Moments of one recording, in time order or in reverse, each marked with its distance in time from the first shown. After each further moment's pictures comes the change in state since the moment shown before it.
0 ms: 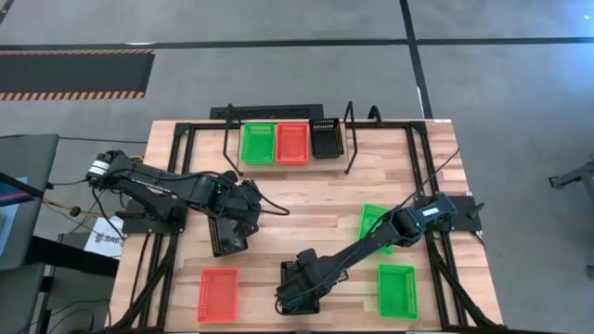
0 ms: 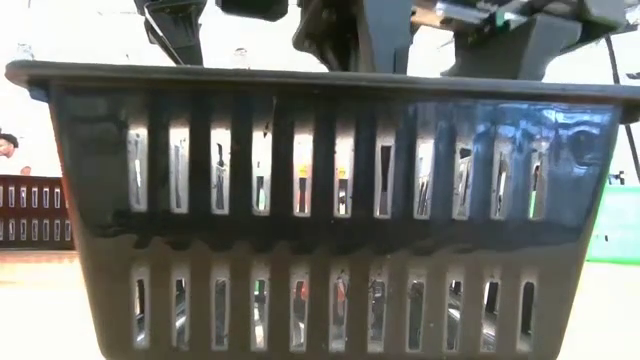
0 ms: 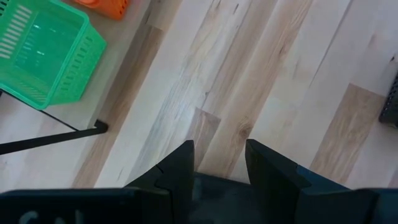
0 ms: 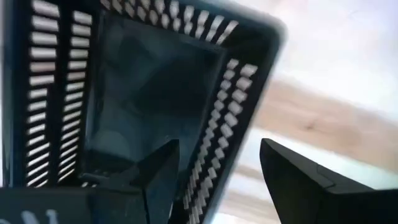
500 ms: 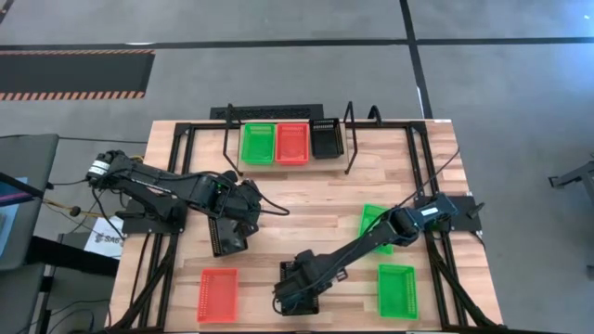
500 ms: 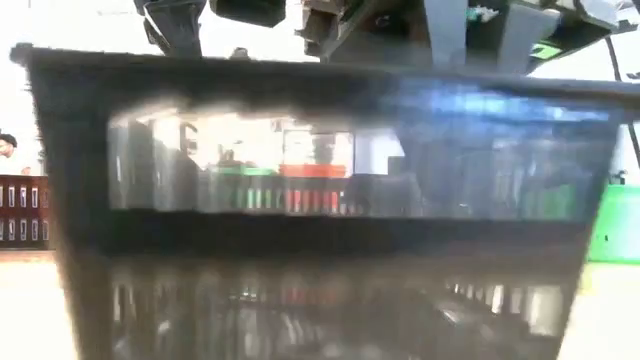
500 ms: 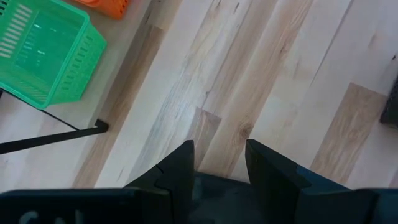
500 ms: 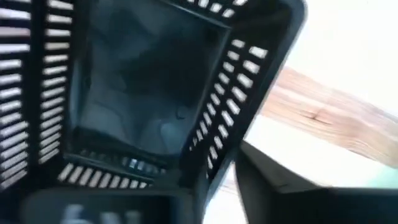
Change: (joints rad) left arm 0.000 0.000 0.000 -0.003 0.000 0.000; right arm -0.022 0.013 0.000 0.010 -0.104 -0.079
